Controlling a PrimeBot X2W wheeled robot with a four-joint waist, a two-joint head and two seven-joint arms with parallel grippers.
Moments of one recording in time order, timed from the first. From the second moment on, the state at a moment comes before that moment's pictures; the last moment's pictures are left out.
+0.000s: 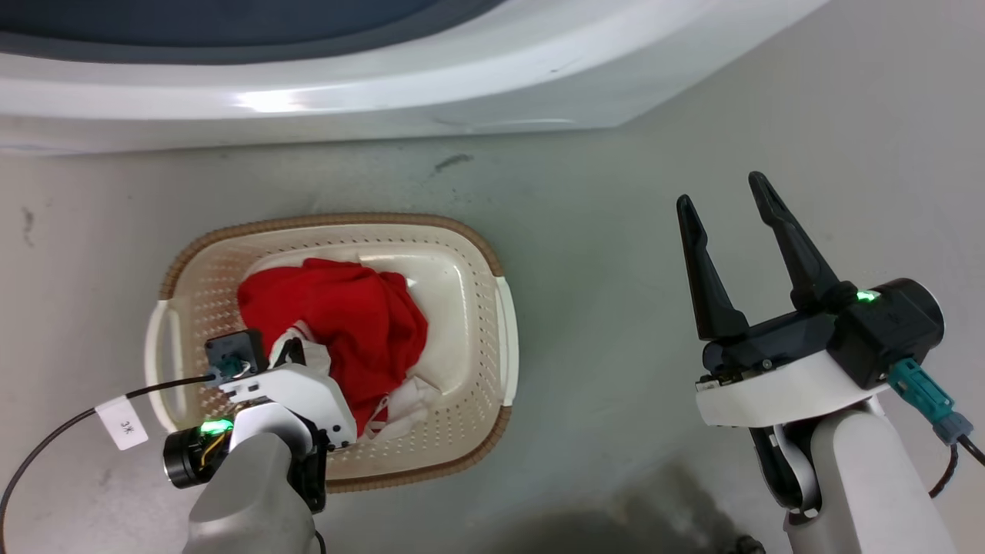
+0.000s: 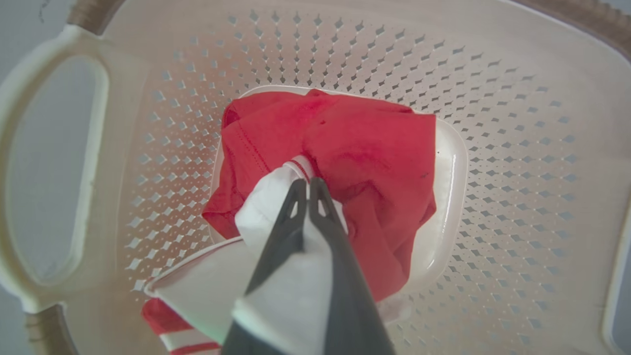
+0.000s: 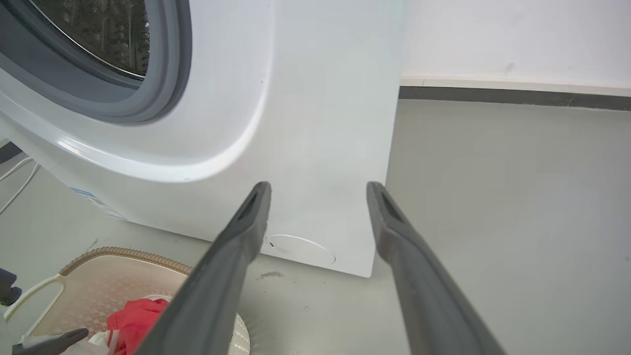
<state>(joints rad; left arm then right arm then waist) -0.61 0.09 -0.10 1.12 -0.39 0.08 -0.26 -0.29 -0.05 0.17 -0.01 0.09 0.13 -0.22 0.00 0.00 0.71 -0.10</state>
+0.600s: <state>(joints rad) -0.56 0.08 -0.03 1.12 -0.38 0.07 -0.26 -0.28 -0.05 0.16 0.09 0.11 0.13 -0.26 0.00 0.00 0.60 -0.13</state>
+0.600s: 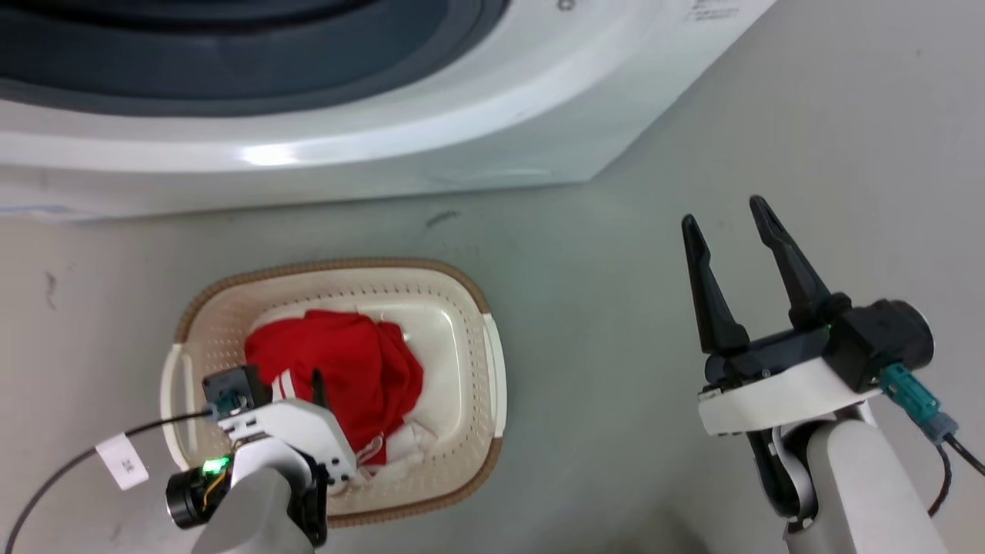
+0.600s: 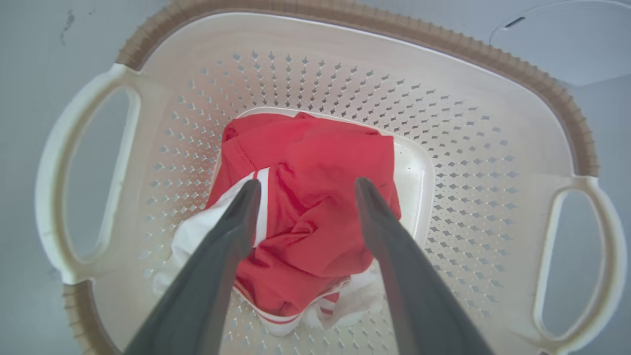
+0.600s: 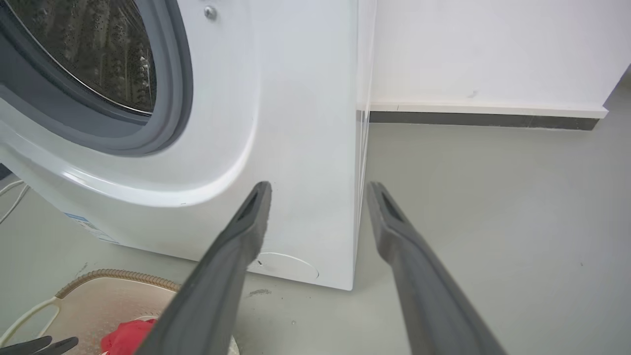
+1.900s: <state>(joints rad) -0.16 0.07 -0.07 0.24 -0.13 0.04 -0.26 0.04 -0.05 0.00 0.00 0.09 0.13 -0.18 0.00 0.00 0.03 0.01</state>
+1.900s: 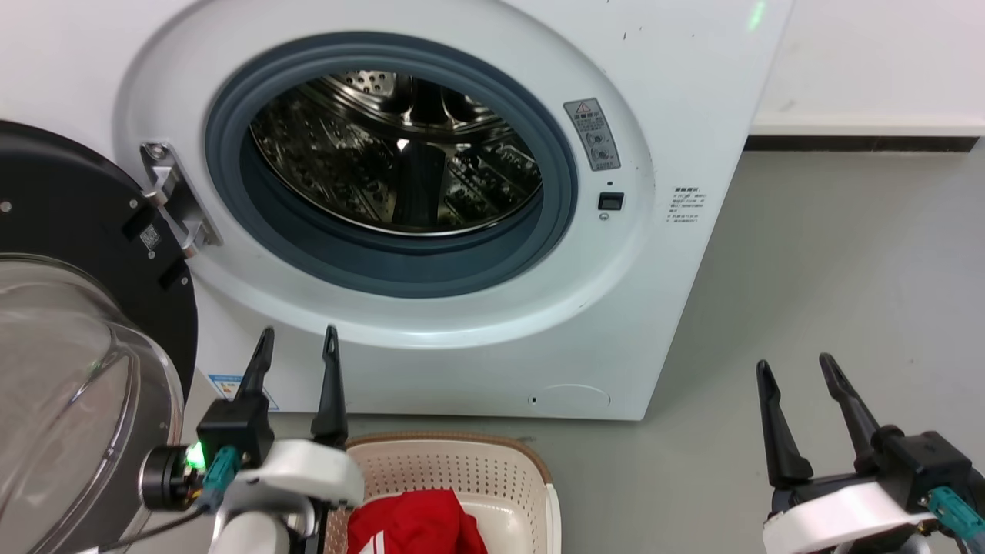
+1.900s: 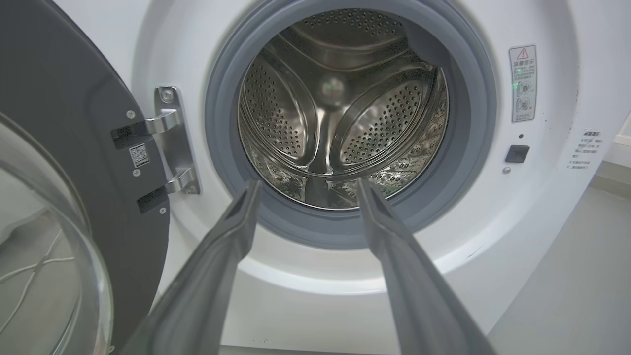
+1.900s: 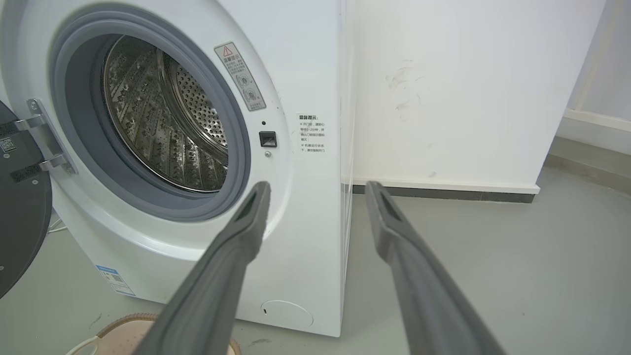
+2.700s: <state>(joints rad) -0.04 0.11 -0.09 0.17 -0.14 0.05 -0.22 0.11 -0.05 -0.01 -0.04 0.09 0.13 -0.15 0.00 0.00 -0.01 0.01</state>
